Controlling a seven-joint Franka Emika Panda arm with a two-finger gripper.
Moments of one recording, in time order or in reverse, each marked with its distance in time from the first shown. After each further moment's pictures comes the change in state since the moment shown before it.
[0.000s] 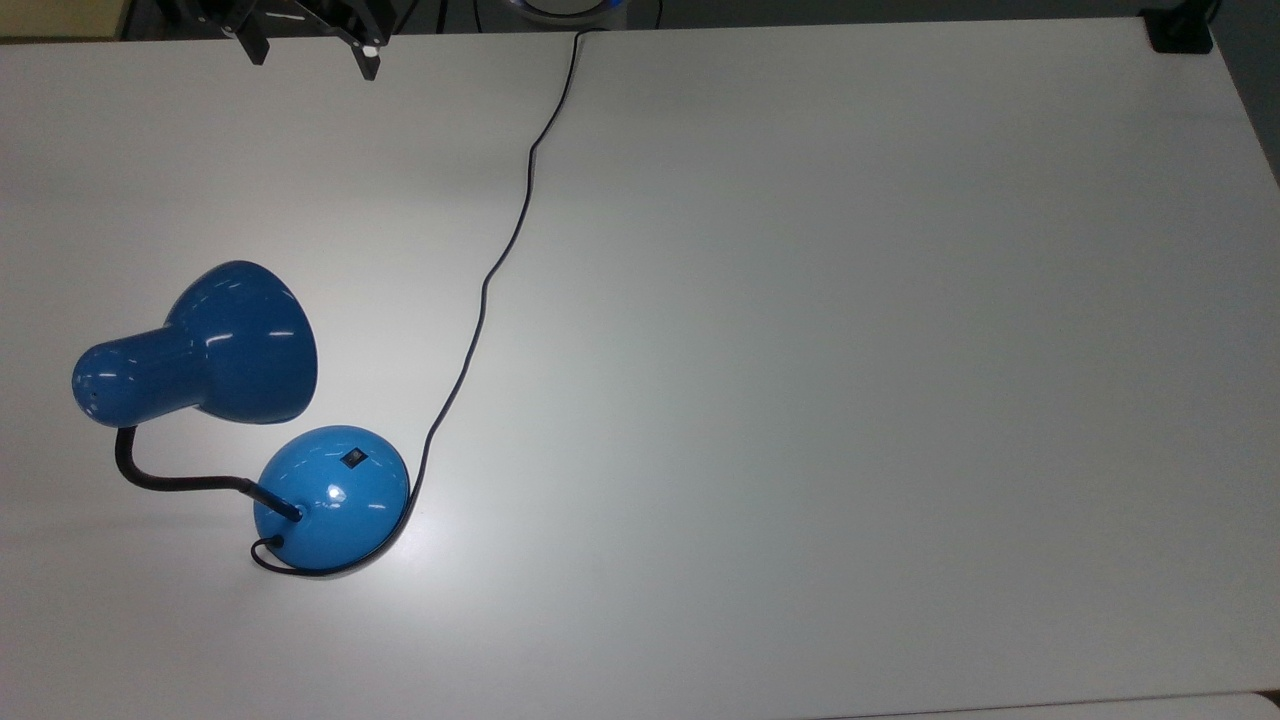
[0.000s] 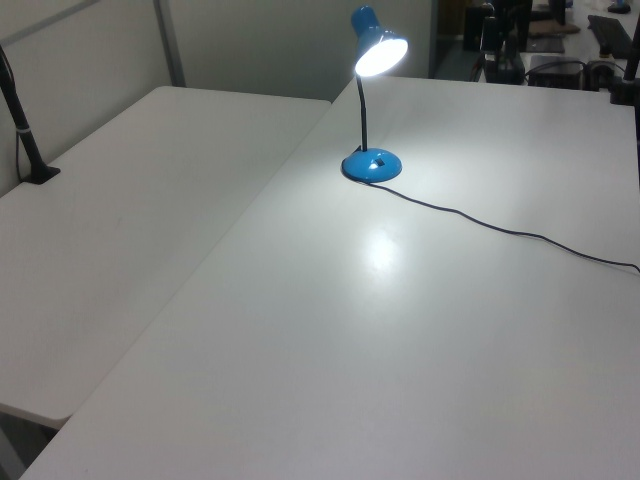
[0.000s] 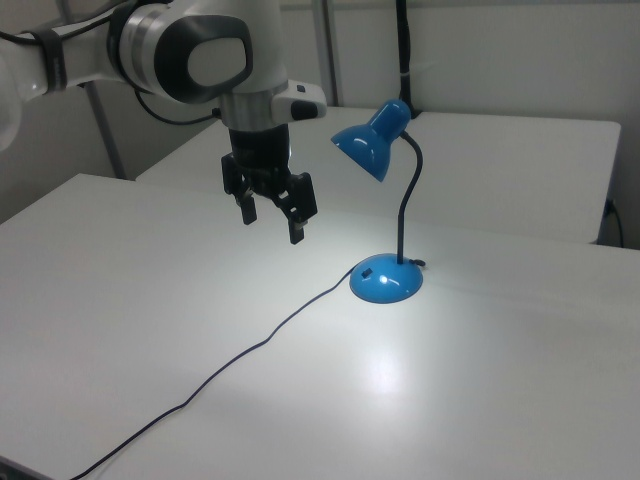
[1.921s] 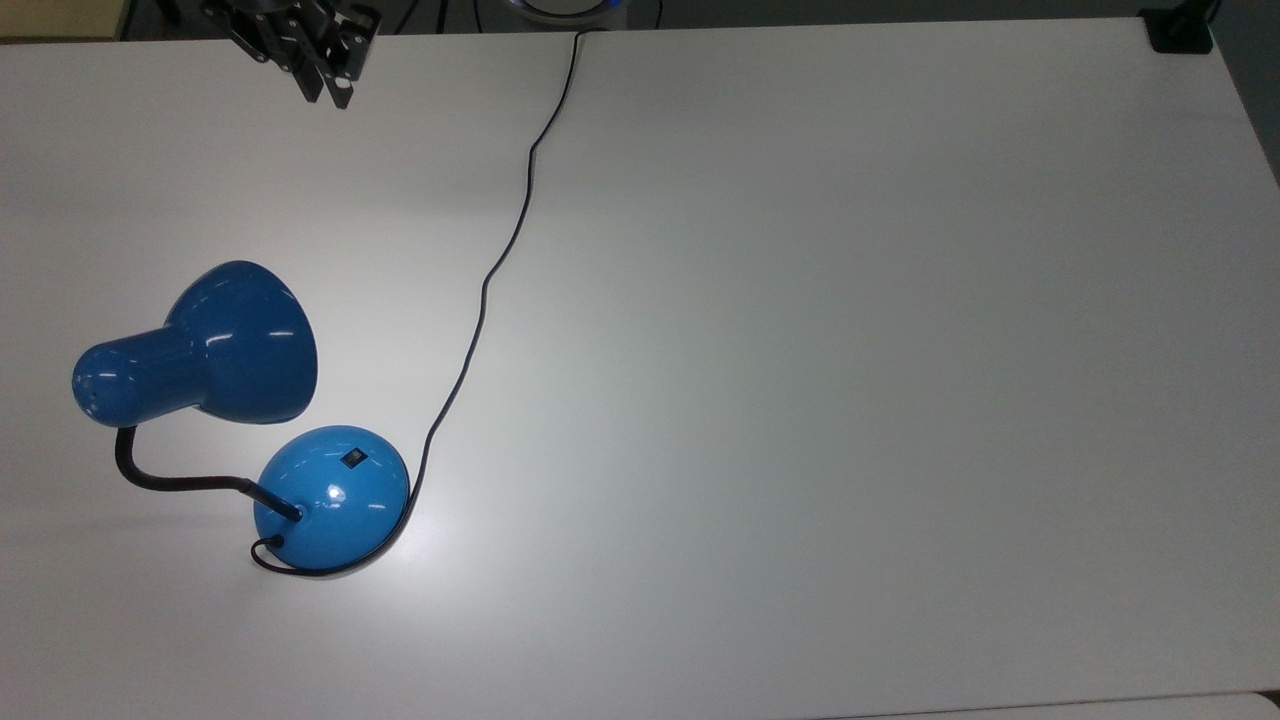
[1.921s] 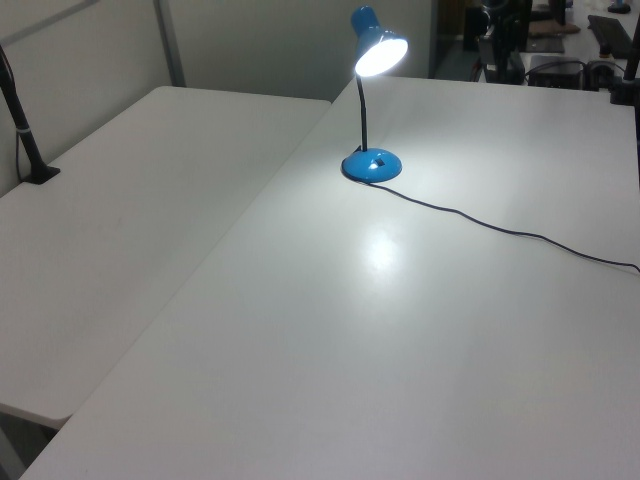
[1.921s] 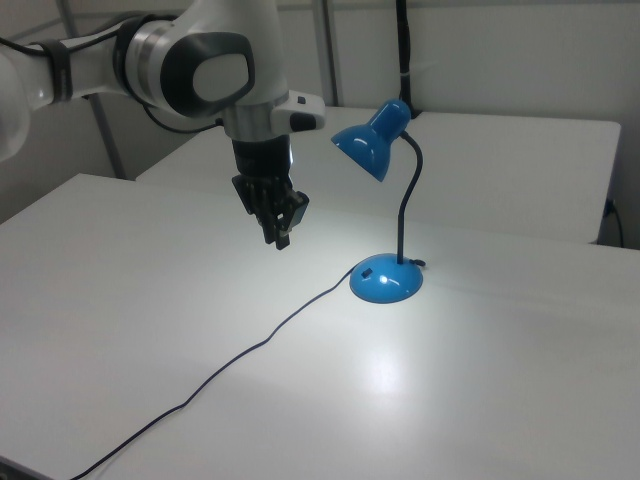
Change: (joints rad) arm 0.023 0.013 -0.008 -0.032 0.003 0.061 0.081
